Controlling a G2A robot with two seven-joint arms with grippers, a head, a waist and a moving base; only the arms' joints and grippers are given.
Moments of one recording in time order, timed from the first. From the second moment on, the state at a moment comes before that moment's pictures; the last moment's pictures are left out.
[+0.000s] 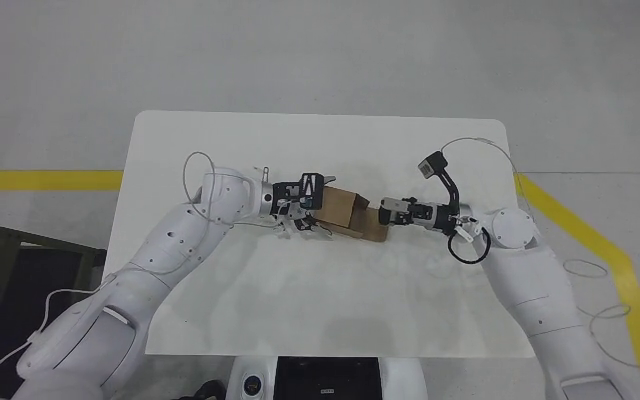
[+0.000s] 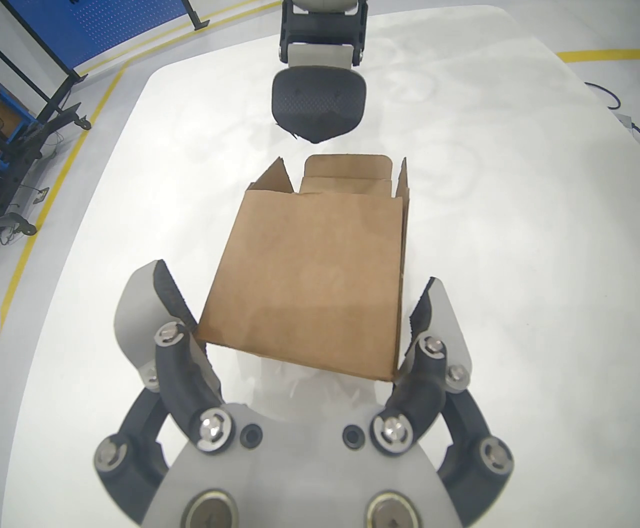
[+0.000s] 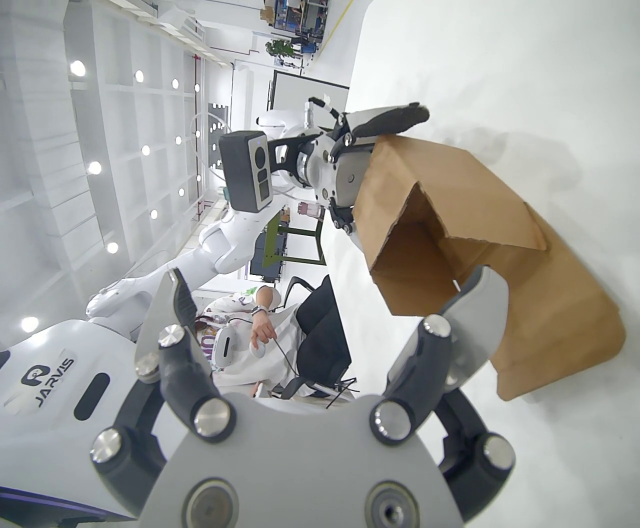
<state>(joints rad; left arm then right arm) 0.62 -1.16 -0.68 -1.04 1.74 -0.90 0.50 -0.95 -1.11 1.17 -1.22 0.43 -0.44 1.17</state>
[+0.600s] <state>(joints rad) 0.60 -1.17 -0.67 -1.03 1.76 -0.89 0.52 -0.80 -1.17 1.02 -0.99 0.48 -0.57 1.19</state>
